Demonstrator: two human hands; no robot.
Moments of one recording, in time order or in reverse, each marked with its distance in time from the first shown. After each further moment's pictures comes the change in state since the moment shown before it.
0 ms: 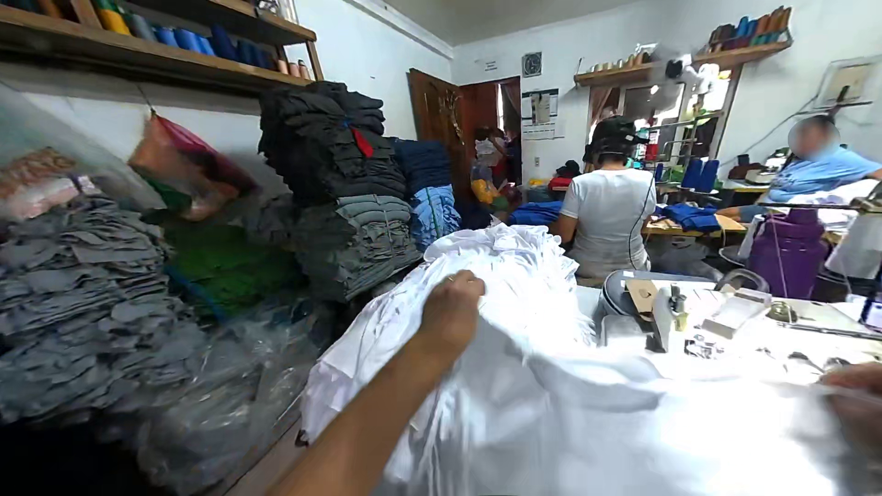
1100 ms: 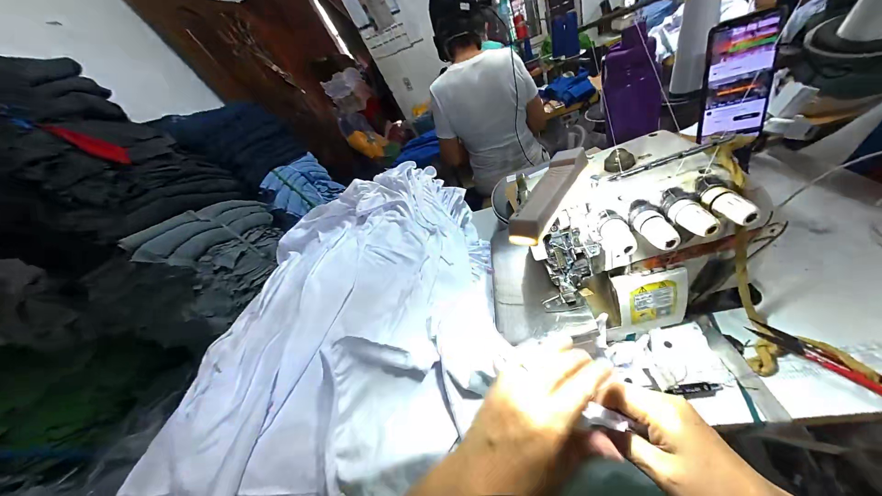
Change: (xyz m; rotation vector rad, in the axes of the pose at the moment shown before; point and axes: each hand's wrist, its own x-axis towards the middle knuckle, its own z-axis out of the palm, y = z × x) left_hand -0.073 0.154 0.099 -0.440 -0.147 0.821; right_hand -0.100 0.076 0.094 -0.003 -0.034 0.226
